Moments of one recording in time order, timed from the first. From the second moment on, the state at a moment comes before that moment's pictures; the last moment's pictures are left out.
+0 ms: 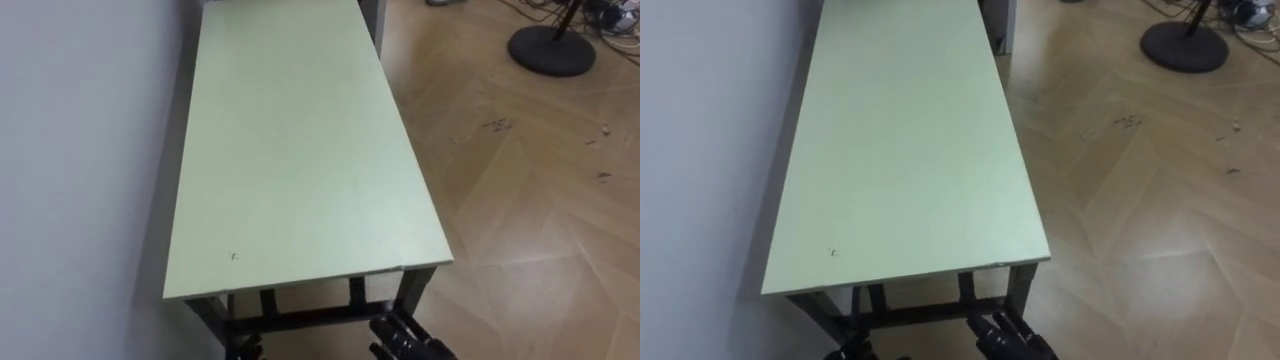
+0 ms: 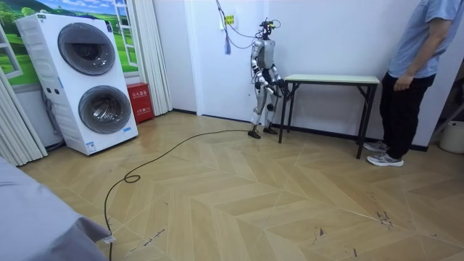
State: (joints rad) left arm 0.23 0.24 -0.38 0.70 -0.79 -0.05 -0.13; right arm 0.23 -0.27 0.31 0.77 1.12 -0.03 0.32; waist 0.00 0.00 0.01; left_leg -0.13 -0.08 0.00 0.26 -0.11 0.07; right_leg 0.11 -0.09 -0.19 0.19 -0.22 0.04
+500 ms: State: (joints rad) left arm 0.27 0.19 -0.16 1.01 -0.70 -0.07 -0.07; right arm 0.22 -0.24 0.20 1.17 0.97 0.00 0.22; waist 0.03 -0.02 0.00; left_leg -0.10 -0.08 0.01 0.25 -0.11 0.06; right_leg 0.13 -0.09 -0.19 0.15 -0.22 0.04
